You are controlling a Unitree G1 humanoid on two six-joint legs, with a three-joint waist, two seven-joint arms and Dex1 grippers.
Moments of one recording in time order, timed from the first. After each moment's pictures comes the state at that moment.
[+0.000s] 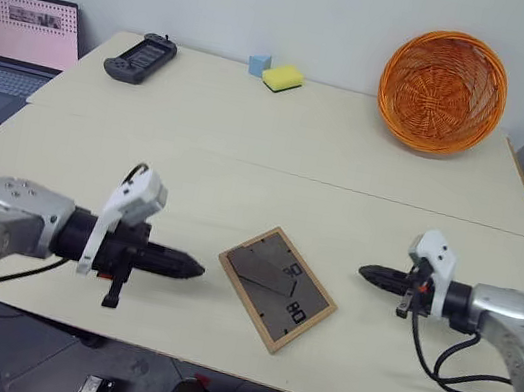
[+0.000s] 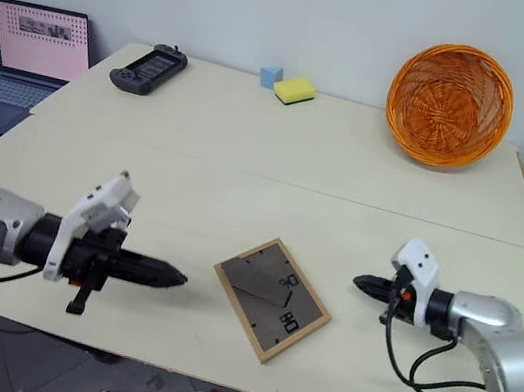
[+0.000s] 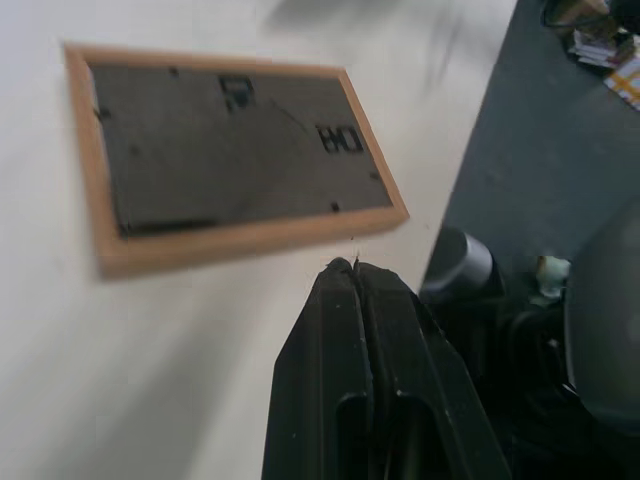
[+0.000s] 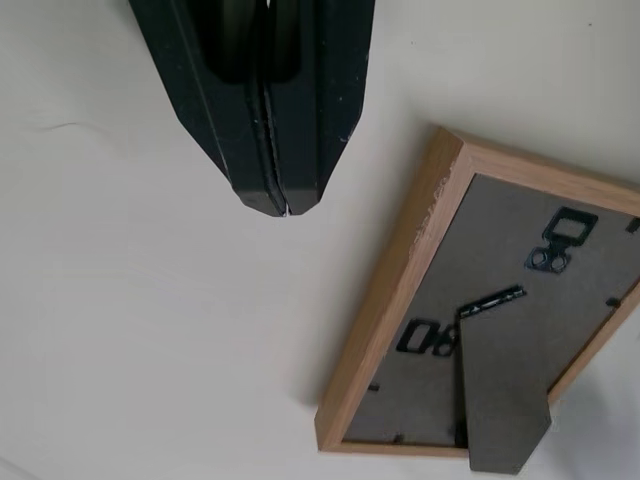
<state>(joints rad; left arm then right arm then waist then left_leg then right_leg) -0.20 1.13 0.14 -0.47 -0.88 1.02 -1.13 -0.23 -0.76 0.05 -0.26 0.44 0.62 0.90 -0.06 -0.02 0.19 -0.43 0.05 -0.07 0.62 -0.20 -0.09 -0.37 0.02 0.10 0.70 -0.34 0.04</state>
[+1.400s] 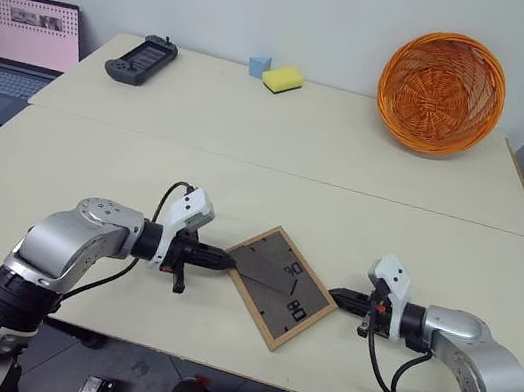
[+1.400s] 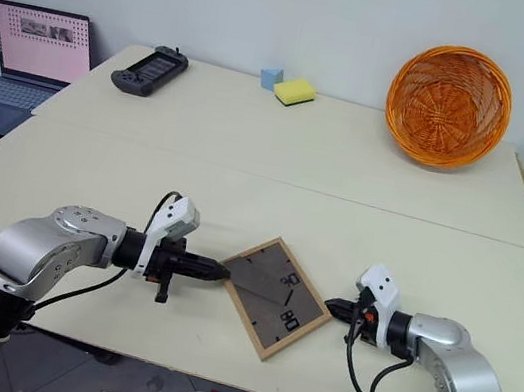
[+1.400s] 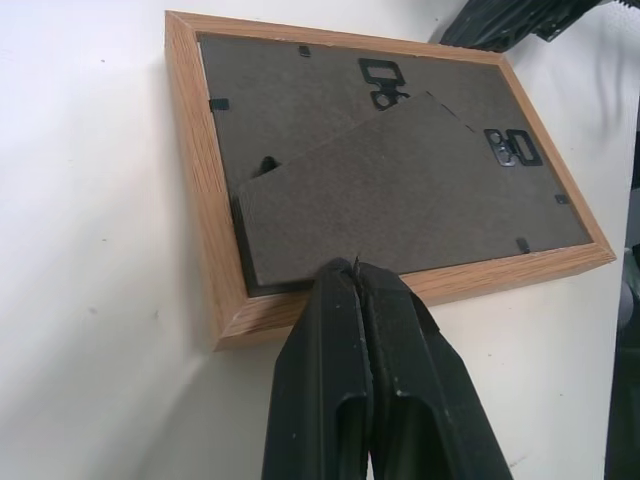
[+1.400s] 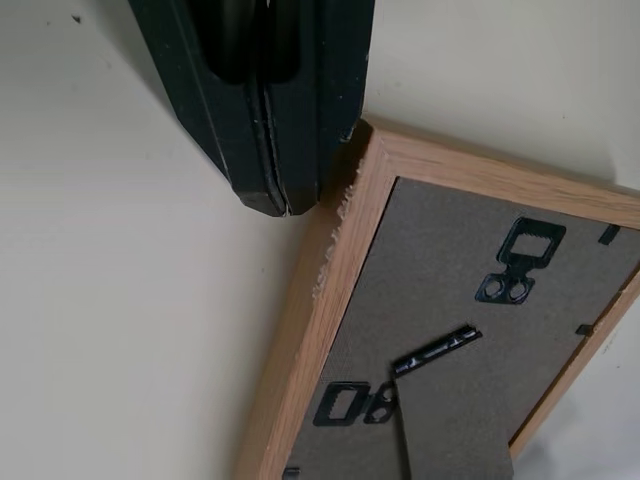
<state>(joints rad) -0.44 0.83 -0.17 -0.17 -0.53 0.86 -1.07 -0.17 -0.62 0.11 -0.28 0.39 0.69 0.87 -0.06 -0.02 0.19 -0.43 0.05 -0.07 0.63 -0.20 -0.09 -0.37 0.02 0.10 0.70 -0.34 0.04</state>
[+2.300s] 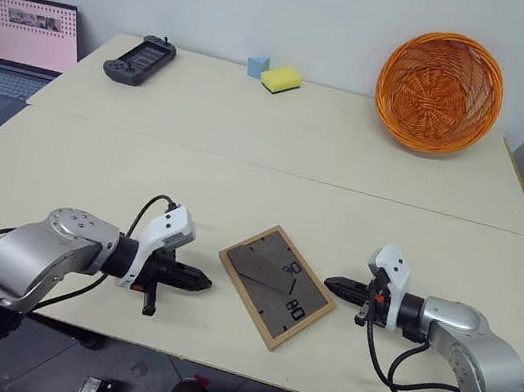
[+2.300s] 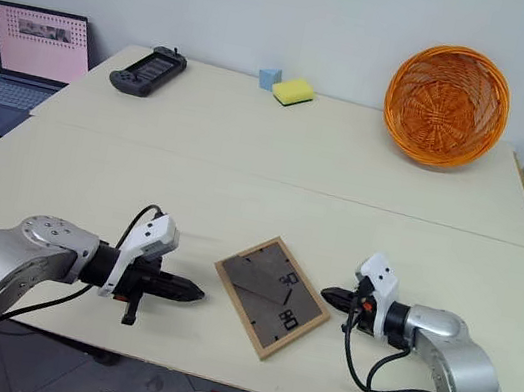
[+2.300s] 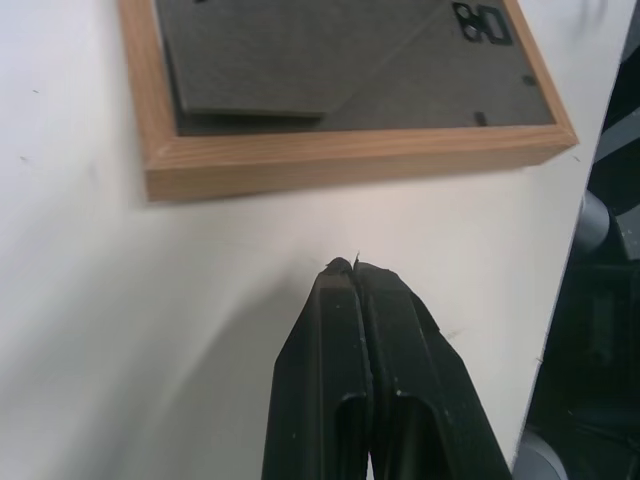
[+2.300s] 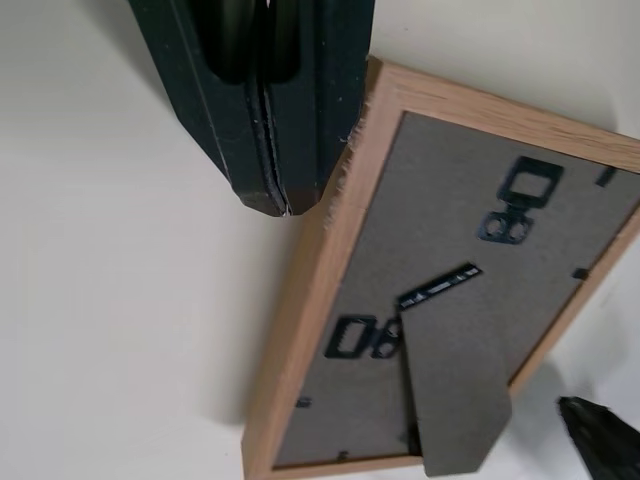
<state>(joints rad) -0.34 0.95 -0.16 -0.25 -0.52 0.87 -1.10 -0.22 -0.59 0.09 -0.31 0.42 0.72 0.85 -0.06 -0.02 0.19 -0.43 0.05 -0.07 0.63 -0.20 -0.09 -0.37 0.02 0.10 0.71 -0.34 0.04</state>
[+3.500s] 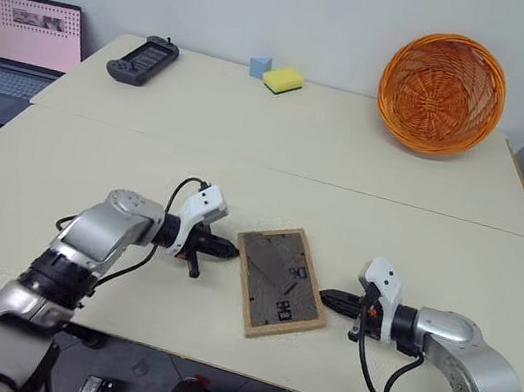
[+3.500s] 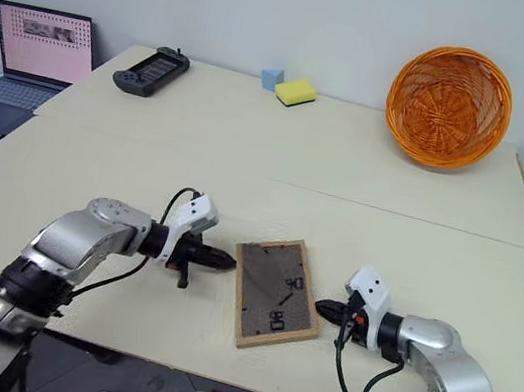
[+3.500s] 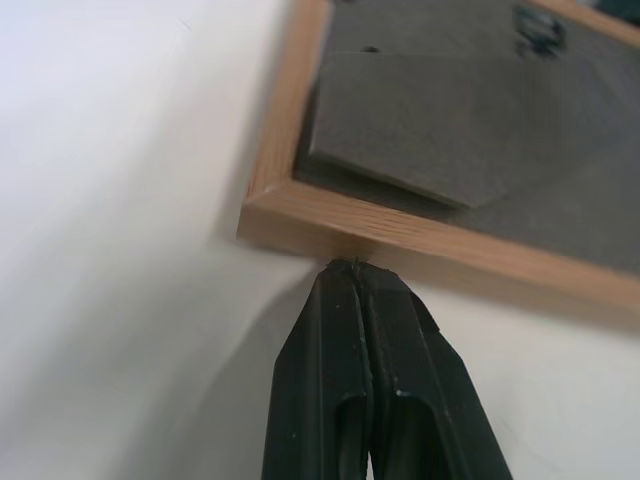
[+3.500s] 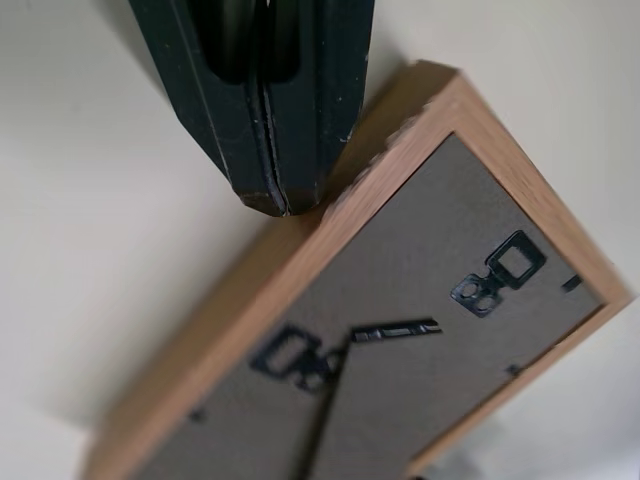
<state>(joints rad) -0.64 0.67 -0.28 0.16 -0.29 0.71 -1.09 -0.17 -0.60 0.14 -0.37 0.40 0.70 0.83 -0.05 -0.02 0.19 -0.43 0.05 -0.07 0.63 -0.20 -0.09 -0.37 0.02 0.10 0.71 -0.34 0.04</state>
